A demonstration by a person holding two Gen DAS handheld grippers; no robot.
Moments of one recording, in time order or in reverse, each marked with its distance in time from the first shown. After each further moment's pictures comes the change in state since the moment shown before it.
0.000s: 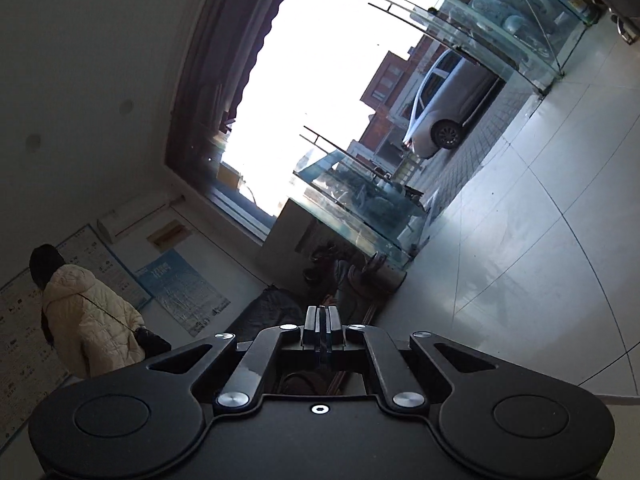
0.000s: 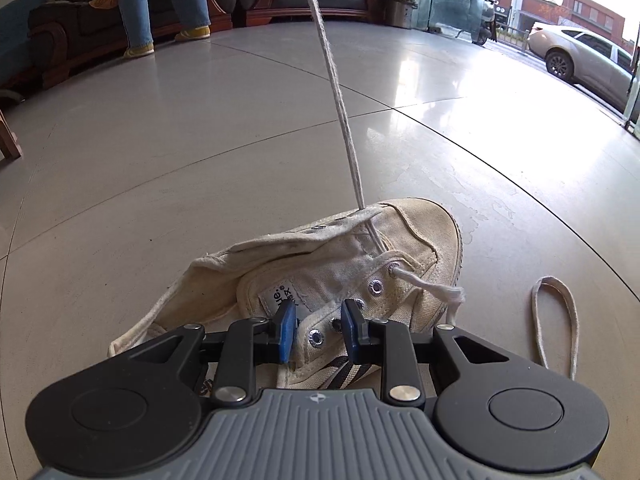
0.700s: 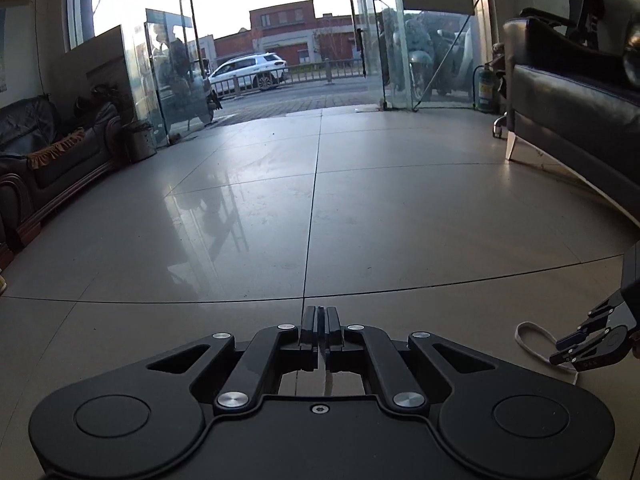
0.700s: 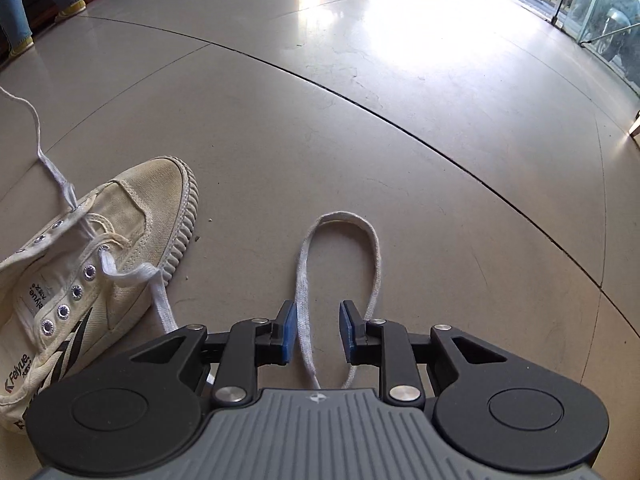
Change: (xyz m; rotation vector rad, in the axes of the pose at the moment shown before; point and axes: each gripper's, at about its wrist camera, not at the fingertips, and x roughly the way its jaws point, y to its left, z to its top) left arm -0.032 -0.081 -0.153 -0.525 0.246 -0.832; right arm 0.017 -0.158 -0.003 0.252 0.285 -0.142
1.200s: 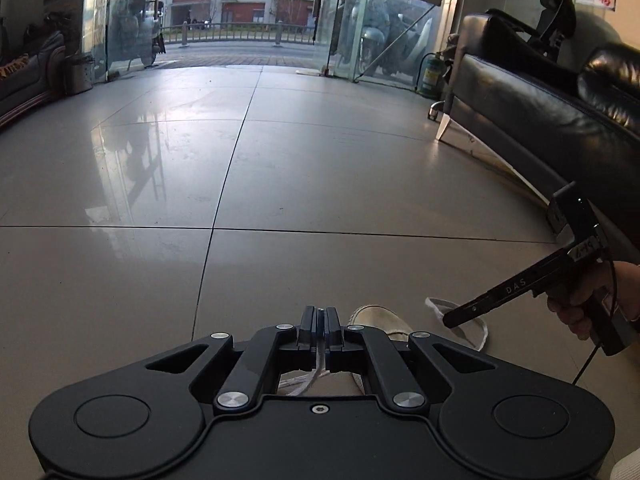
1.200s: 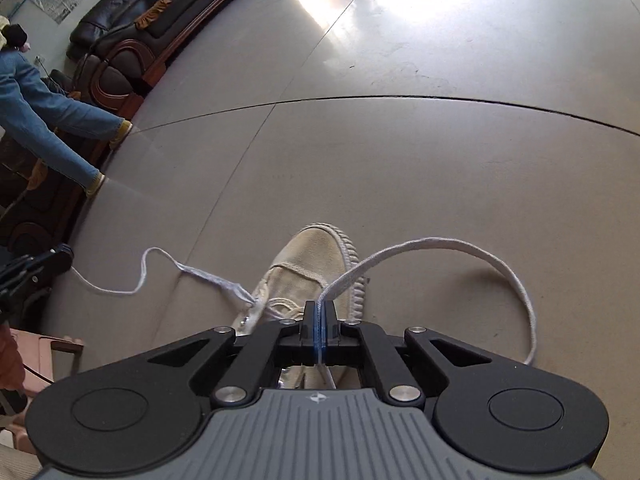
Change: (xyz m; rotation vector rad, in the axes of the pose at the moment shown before) left arm 0.004 0.011 -0.050 -0.099 0.135 -0.259; right arm -0.031 0.018 0.012 0.448 0.008 0.553
